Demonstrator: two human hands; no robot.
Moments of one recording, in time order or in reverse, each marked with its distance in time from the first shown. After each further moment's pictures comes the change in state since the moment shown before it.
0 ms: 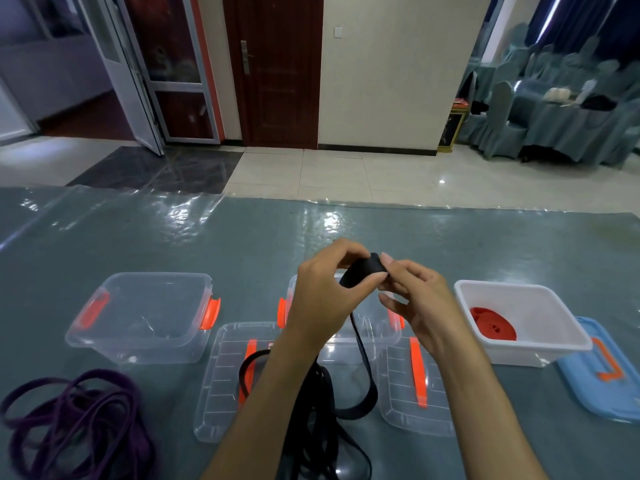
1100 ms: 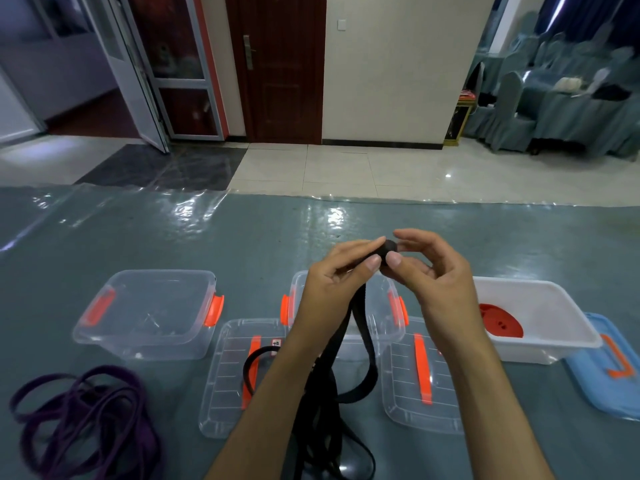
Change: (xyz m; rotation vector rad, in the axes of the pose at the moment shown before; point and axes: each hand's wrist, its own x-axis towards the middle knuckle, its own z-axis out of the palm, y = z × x) left_hand -0.004 0.005 0.009 -0.637 -0.080 -0.412; right_hand -0.011 -0.011 -0.002 -0.078 -0.017 -0.447
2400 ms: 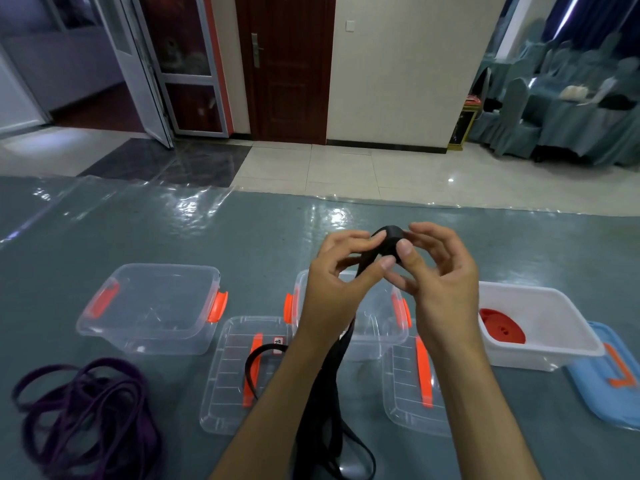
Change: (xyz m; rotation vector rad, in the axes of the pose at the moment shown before) left_hand -0.001 0.006 0.000 0.154 0.131 0.167; right_hand -0.004 -0.007 0.027 0.091 0.169 -0.011
